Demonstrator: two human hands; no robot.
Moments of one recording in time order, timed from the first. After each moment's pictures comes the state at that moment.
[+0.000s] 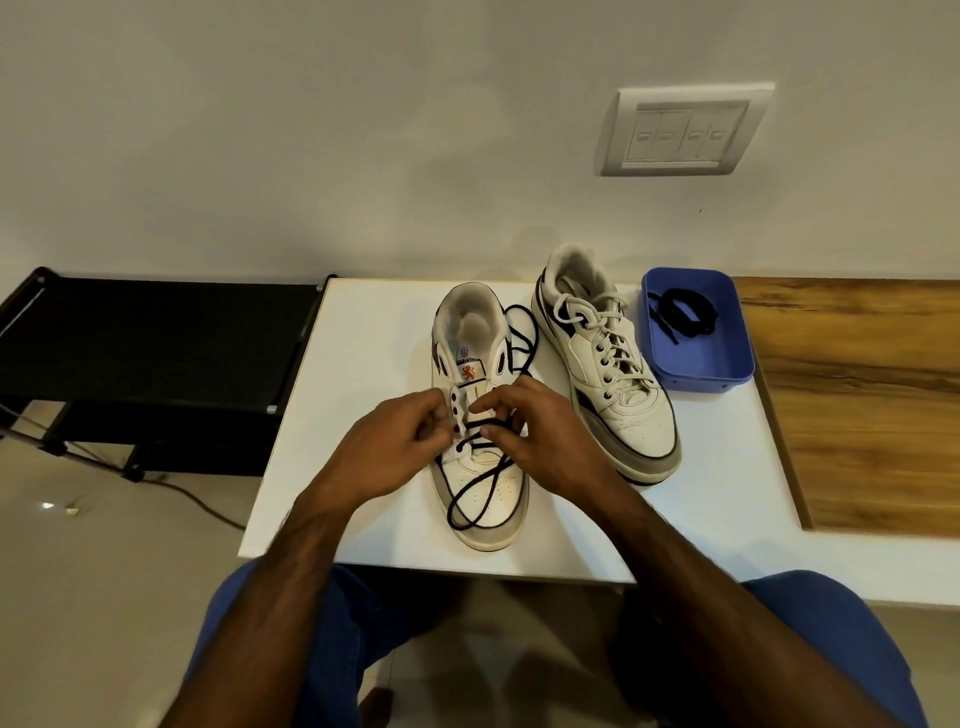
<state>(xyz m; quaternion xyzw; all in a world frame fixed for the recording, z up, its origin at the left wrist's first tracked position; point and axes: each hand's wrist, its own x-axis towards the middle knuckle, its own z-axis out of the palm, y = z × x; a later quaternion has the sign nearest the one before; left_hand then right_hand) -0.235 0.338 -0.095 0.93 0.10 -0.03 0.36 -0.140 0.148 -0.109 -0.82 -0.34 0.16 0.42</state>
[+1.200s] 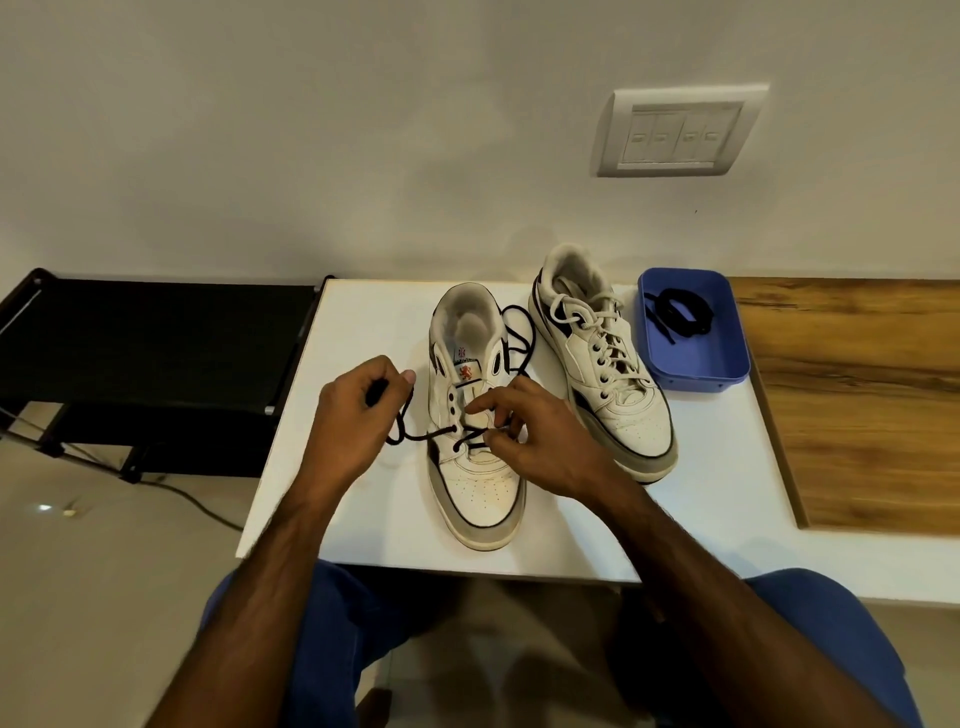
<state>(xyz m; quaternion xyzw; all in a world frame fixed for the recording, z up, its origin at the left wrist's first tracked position) -0.240 0.340 -0.077 0.85 0.23 0.14 0.46 -0.139 0.144 -0.109 -0.82 -0.37 0.19 0.40</state>
